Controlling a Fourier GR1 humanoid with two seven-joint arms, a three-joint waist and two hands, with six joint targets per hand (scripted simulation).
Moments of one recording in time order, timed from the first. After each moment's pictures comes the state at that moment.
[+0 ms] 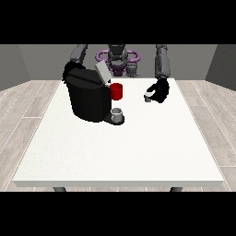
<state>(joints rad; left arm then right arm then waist) -0.58 0.33 0.01 -0.61 -0.65 0.15 -0.25 -0.23 -0.04 -0.07 -1.34 -0.03 -0.14 -0.05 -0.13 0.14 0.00</state>
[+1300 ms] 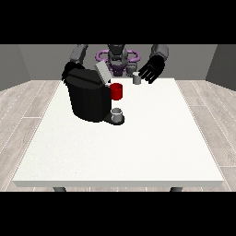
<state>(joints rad) -0.94 0.43 0.08 -0.71 -0.62 -0.13 -0.19 -0.26 -0.03 -0.04 -1.27 -0.04 -0.13 -0.12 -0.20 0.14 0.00</state>
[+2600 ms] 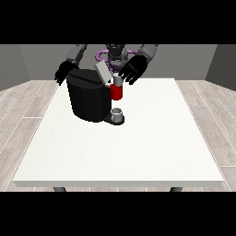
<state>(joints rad) -1.15 0.44 0.13 -0.65 -0.64 -0.15 -0.11 -0.33 -0.04 -0.04 -1.35 -0.02 -0.16 -0.06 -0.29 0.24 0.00</state>
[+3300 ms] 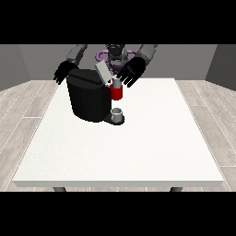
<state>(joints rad) -1.16 0.44 0.13 -0.63 -0.66 -0.15 -0.13 -0.31 -0.04 -0.04 -1.37 -0.03 -0.15 -0.07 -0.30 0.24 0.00</state>
